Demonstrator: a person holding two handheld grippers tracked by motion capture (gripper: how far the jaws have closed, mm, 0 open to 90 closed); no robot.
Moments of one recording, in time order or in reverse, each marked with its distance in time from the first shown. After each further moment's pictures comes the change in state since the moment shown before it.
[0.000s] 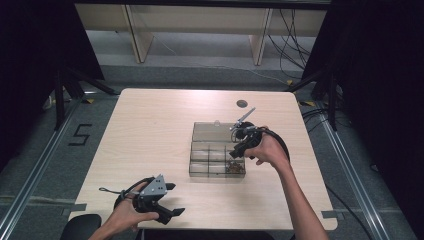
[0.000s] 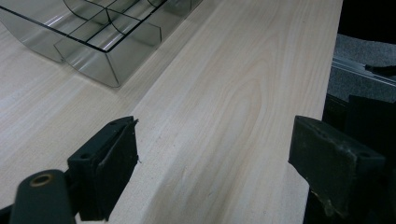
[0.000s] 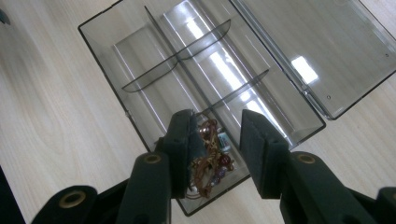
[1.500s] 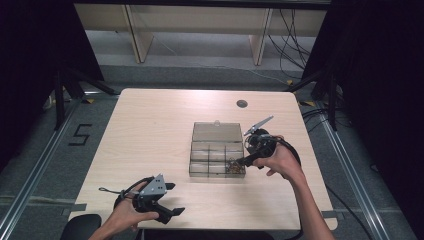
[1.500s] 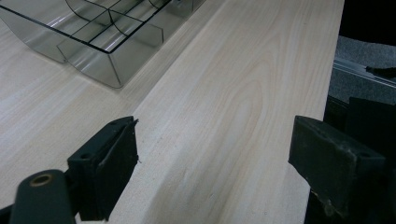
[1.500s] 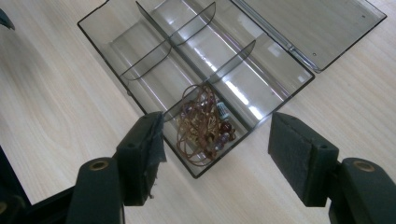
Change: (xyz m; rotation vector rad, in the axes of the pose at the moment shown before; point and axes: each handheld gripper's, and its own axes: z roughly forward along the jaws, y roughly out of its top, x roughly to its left) left arm -0.002 0.000 0.000 -0.013 0.008 -0.038; right arm 0.006 -0.039 -0.016 -0.069 -0.021 0.142
